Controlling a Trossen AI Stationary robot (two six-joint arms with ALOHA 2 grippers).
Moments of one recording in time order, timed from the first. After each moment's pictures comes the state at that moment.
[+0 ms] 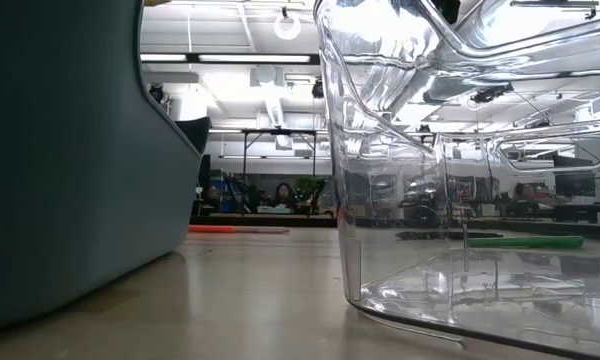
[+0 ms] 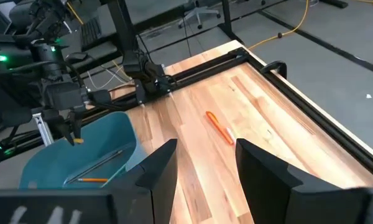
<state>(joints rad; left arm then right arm) -0.47 1.33 1.05 -0.74 -0.15 -1.13 -0.22 1.01 1.18 -0.54 -0.06 0.26</state>
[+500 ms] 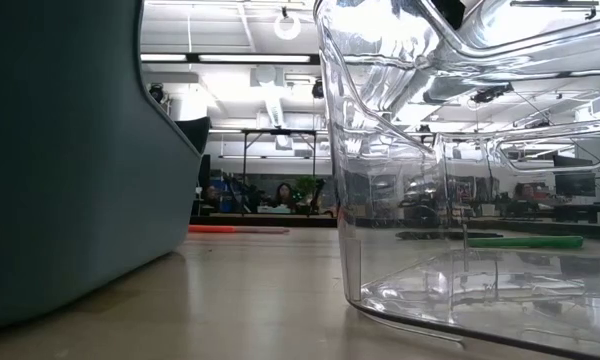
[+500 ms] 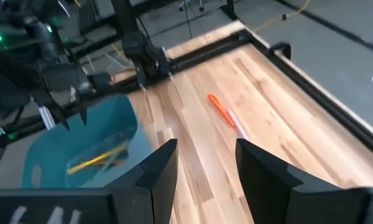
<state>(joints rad) -0.47 1.33 1.05 -0.73 -0.16 -1.05 -0.22 1.01 1.18 -0.61 -0.09 0.26</state>
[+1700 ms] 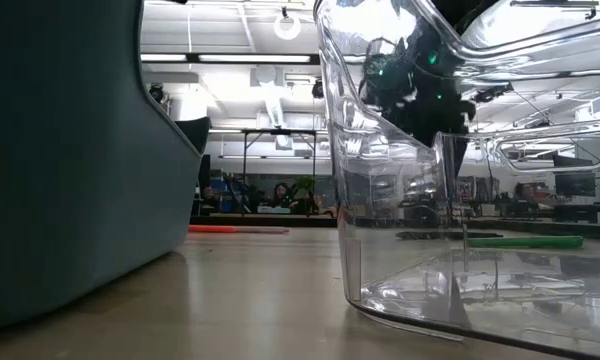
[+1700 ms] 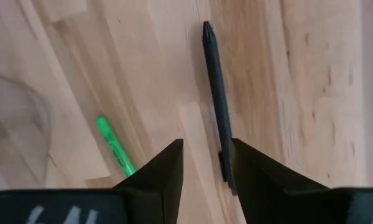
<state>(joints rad) -0.10 0.90 1.05 -0.70 -0.52 -0.24 -0.33 1.67 1.12 -0.99 -0.17 -0.06</state>
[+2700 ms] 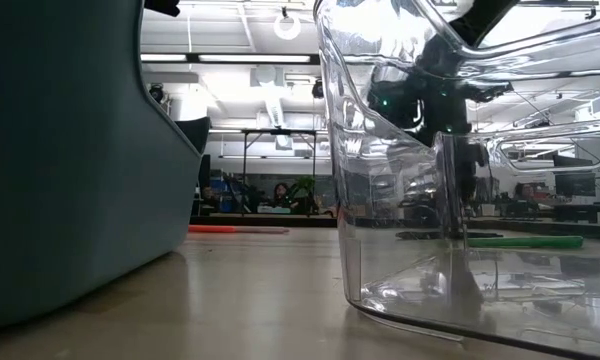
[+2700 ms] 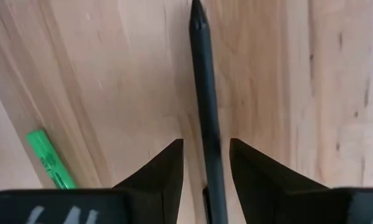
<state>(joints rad) -0.10 0.90 1.05 -0.79 -0.52 -0.26 -0.33 1.71 0.96 -0.76 -0.13 -0.13</state>
